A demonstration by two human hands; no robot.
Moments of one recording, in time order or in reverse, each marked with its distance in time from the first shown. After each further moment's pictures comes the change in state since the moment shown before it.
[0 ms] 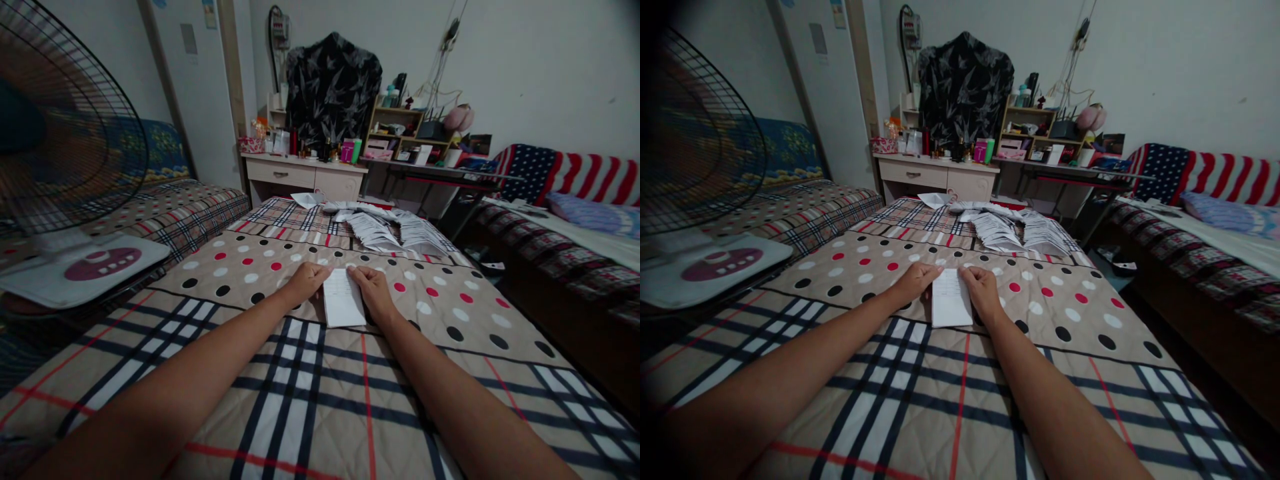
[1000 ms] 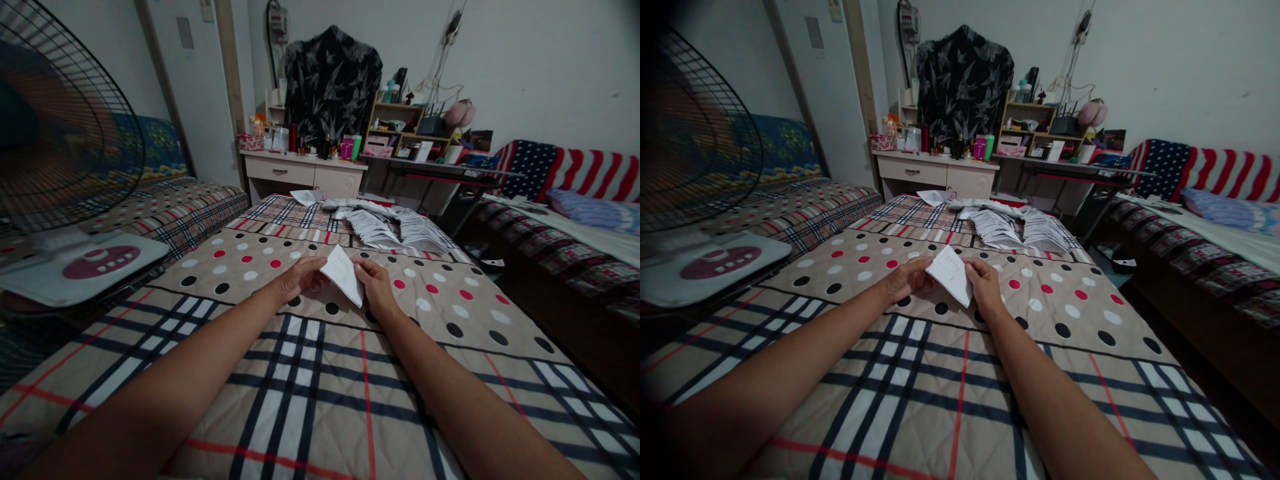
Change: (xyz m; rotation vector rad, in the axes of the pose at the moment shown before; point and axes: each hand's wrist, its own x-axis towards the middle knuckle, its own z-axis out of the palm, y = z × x) left_hand -0.001 0.002 -0.014 -0.722 -0.119 -0.259; right_hand 0.009 0.006 -0.004 0.122 0.051 -0.121
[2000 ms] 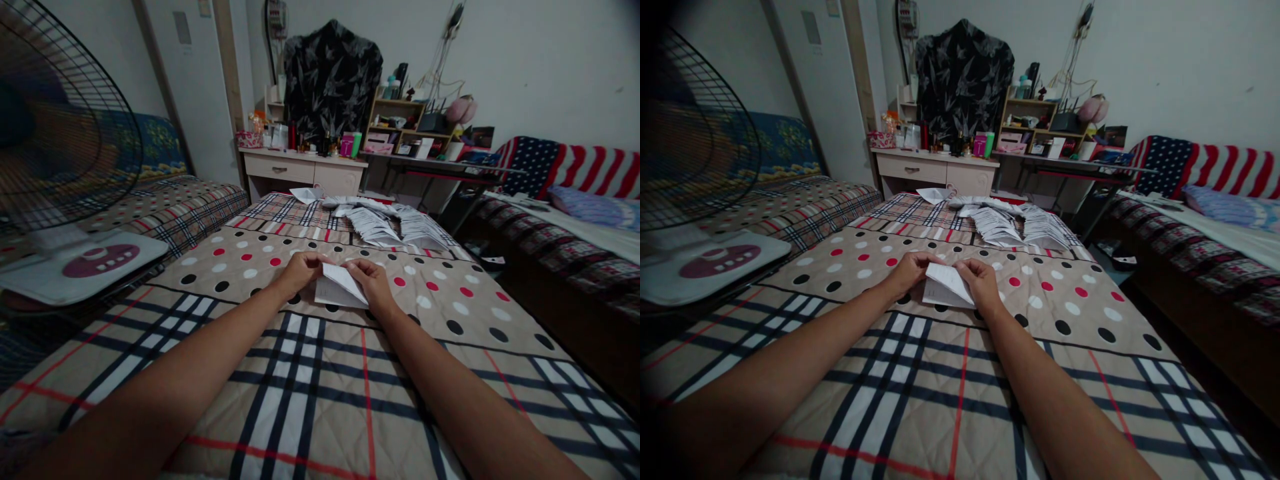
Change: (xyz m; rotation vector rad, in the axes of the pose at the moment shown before) left_hand 0.012 -0.013 -0.006 0.384 0.182 0.278; right_hand -0.005 -0.007 0.005 -0.136 -0.042 0.000
